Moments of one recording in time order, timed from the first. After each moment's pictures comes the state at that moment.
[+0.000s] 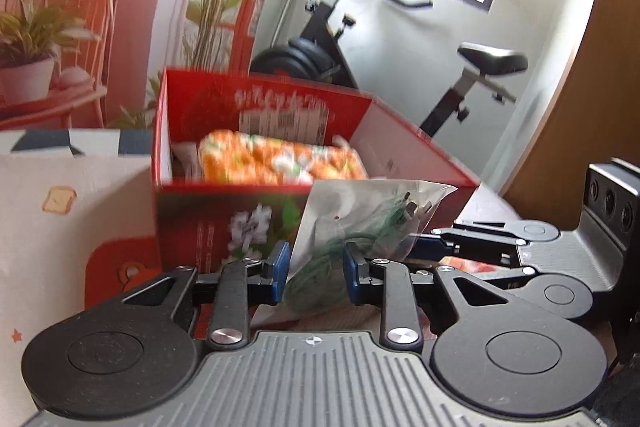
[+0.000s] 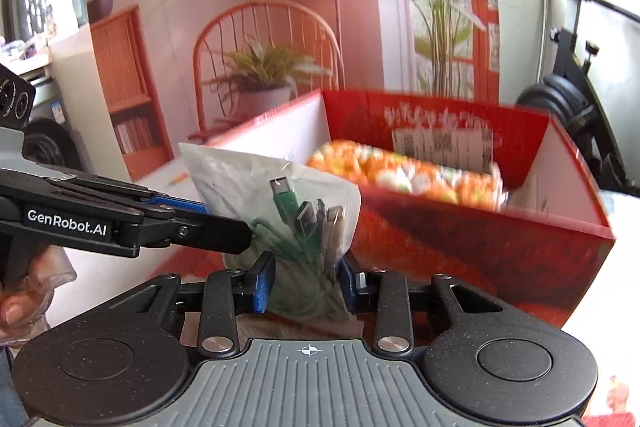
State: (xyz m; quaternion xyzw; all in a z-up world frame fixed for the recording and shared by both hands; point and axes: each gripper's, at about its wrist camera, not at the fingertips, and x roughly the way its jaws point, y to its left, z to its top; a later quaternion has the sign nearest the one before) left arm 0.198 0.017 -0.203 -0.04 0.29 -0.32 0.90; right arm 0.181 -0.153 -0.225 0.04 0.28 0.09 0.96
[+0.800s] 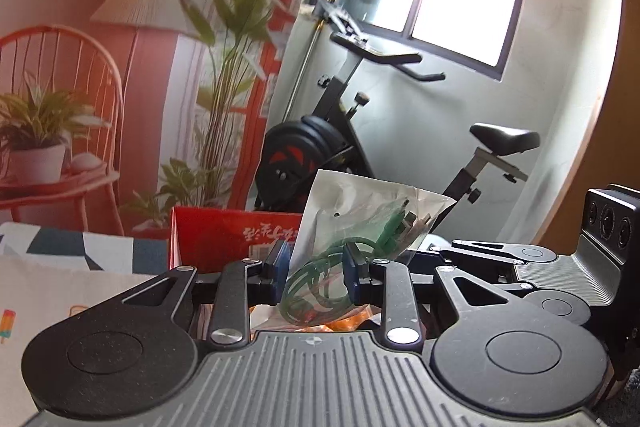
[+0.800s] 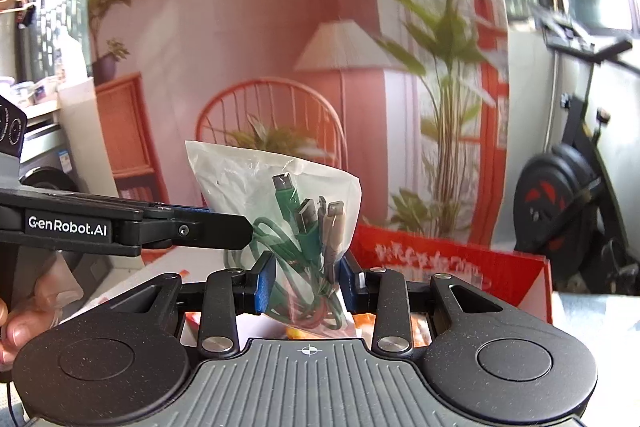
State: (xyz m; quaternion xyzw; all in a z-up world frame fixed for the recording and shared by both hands) left arm 0.253 -0.008 -0.121 -0.06 0.23 -0.28 0.93; right arm 0.251 -0.183 -0.123 0.04 0.23 0.11 0.97
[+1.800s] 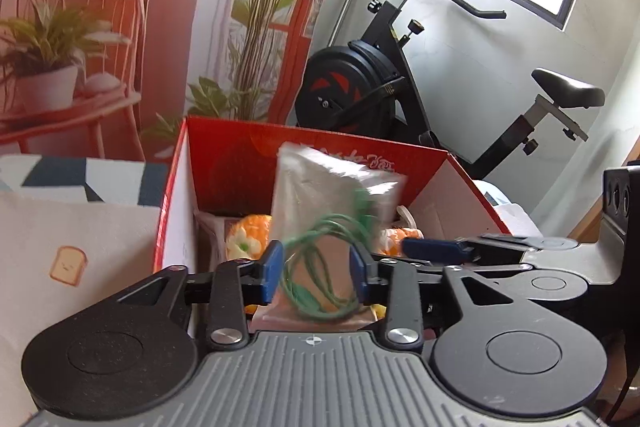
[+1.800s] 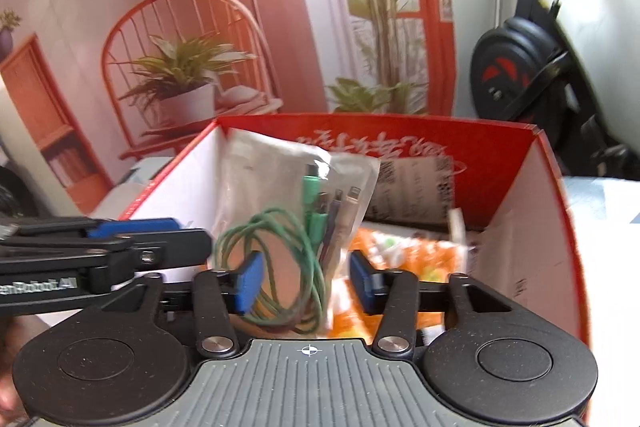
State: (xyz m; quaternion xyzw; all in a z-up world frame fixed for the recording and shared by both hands) left arm 0.306 -0.021 -0.173 -0.04 0.34 -0.23 0.91; right arm 0.317 -0.209 -0.203 0.10 0.36 0.01 0.93
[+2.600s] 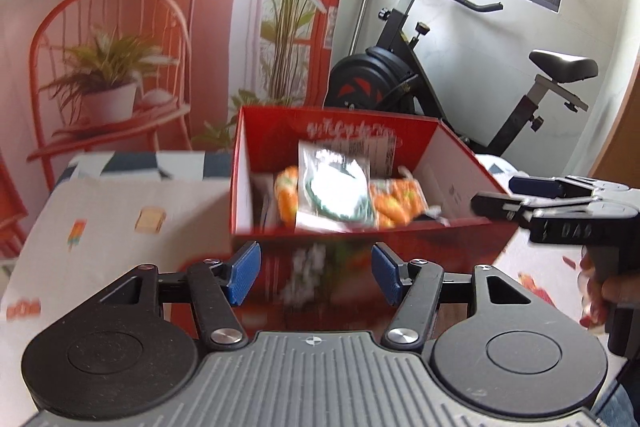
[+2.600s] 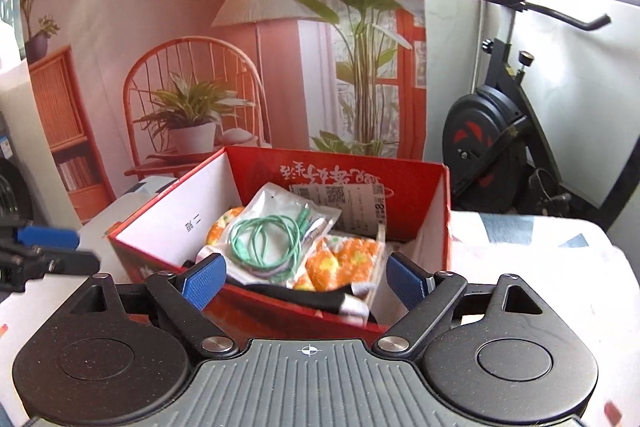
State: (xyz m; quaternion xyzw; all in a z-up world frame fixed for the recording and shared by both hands) left arm 0.186 0.018 -0.155 0.00 0.32 -0.18 0.93; right arm 0.189 -0.226 -0.165 0.06 0.28 0.00 0.96
